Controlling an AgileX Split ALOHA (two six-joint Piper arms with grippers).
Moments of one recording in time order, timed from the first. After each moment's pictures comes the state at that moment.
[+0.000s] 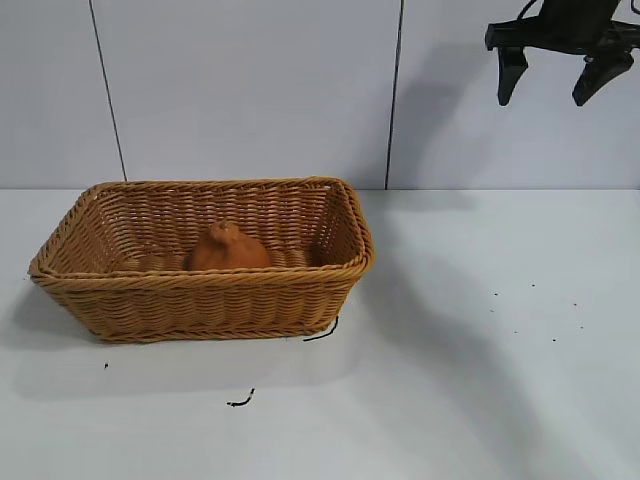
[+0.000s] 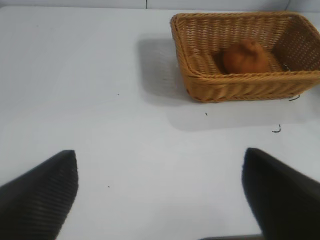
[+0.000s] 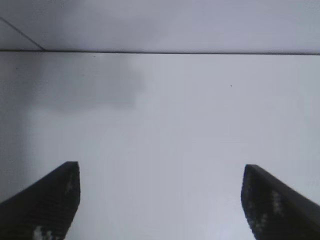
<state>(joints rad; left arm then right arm) -0.03 0.00 -0.50 -0.05 1.07 0.00 0.00 2.26 -2.13 0.00 1.21 0.05</state>
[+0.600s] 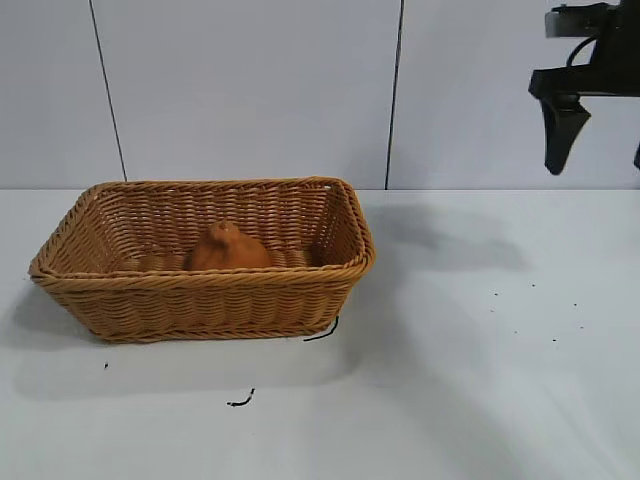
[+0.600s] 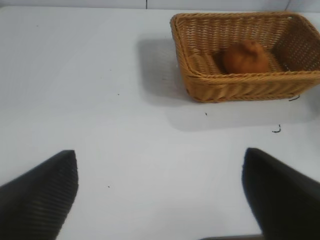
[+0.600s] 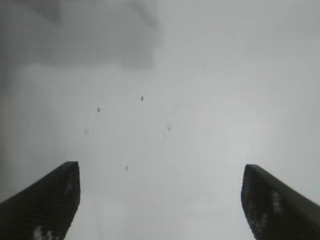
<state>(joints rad) -0.03 0.00 -0.50 -0.05 1.07 0.00 0.00 1.51 -1.17 0.02 1.21 0.01</state>
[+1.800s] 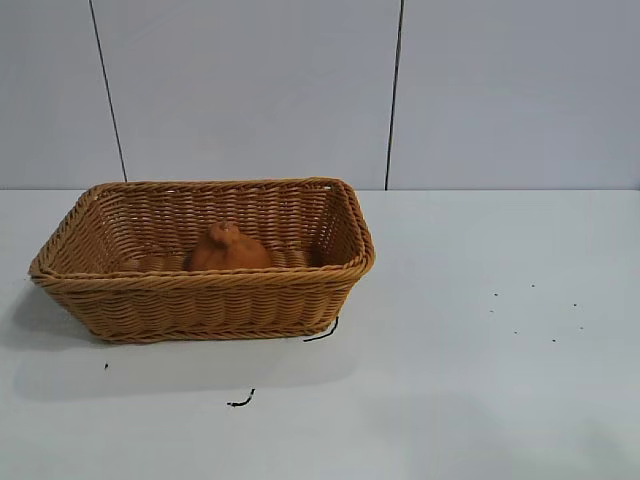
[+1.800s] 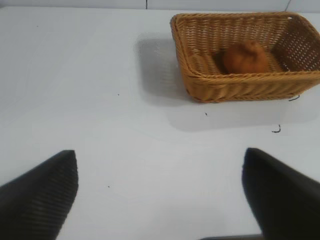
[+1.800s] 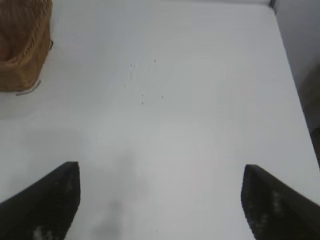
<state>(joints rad) -0.03 0.00 -0.50 -0.05 1.07 0.00 0.00 0.00 -0.50 0.03 1.02 0.00</state>
